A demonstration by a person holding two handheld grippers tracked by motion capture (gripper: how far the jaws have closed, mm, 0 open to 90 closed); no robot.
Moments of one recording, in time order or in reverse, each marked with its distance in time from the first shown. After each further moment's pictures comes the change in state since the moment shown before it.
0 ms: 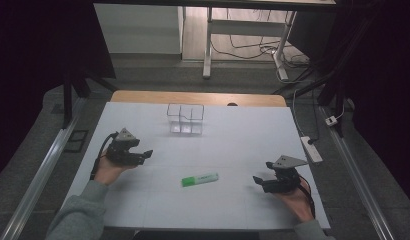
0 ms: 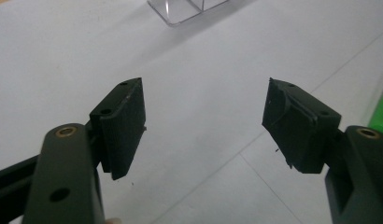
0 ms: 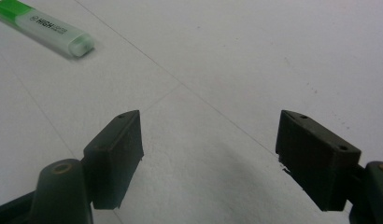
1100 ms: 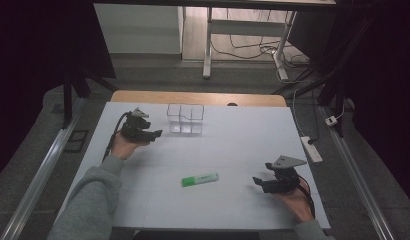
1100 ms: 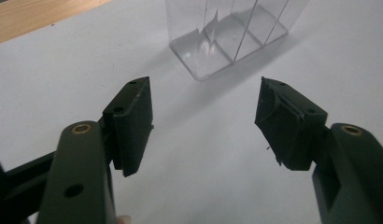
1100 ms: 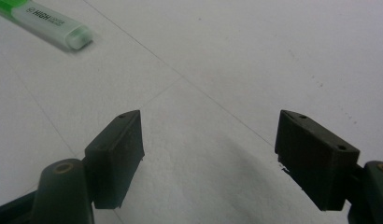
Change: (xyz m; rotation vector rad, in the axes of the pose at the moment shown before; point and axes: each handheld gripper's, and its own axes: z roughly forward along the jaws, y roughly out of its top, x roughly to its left) left arm 0.029 0.057 0.049 0.018 -0.004 -0.051; right arm -0.001 -0.002 0.003 0.022 0.004 0.002
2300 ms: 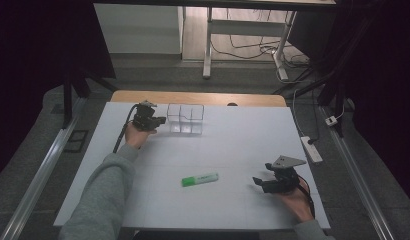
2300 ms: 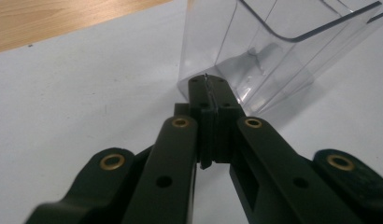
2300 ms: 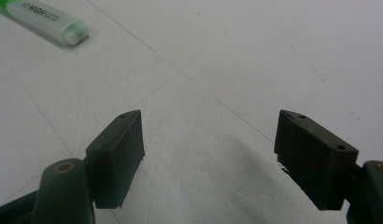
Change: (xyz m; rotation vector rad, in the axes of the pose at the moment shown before) left arm 0.019 0.027 0.049 -0.029 -0.038 -0.077; right arm -0.001 -0.002 0.003 0.009 0.005 0.006
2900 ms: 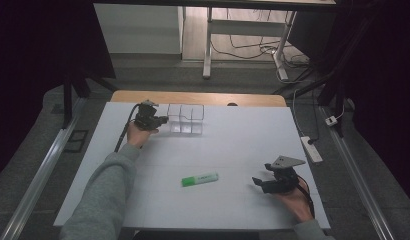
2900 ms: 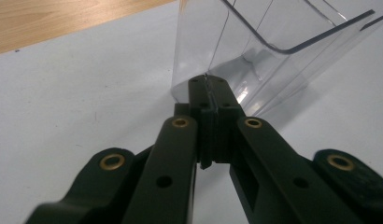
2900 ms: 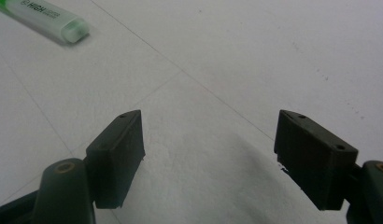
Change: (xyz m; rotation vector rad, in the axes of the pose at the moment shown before) left arm -0.002 0.003 0.003 -0.004 -0.020 0.003; right arm 0.000 0.000 0.002 0.009 0.003 -0.004
